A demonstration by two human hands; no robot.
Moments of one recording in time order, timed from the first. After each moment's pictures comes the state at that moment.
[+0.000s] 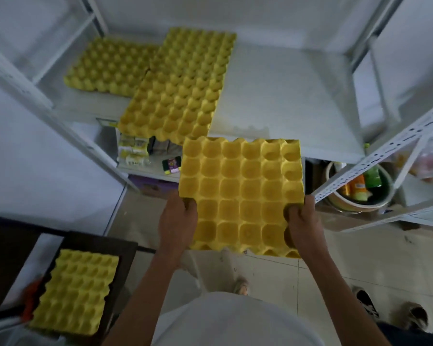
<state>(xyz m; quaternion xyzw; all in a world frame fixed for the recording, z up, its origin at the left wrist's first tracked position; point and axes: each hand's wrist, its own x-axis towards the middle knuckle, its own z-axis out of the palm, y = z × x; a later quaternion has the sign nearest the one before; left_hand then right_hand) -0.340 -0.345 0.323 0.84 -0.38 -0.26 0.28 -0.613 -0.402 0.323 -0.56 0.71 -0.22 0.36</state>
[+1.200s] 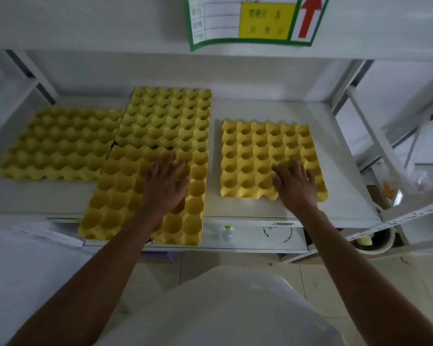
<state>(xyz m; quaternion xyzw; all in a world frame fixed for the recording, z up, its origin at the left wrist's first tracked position) -0.180 -0.702 0.266 0.72 -0.69 -0.04 0.07 -0.555 -0.731 0.280 -0.72 0.69 -0.05 0.02</state>
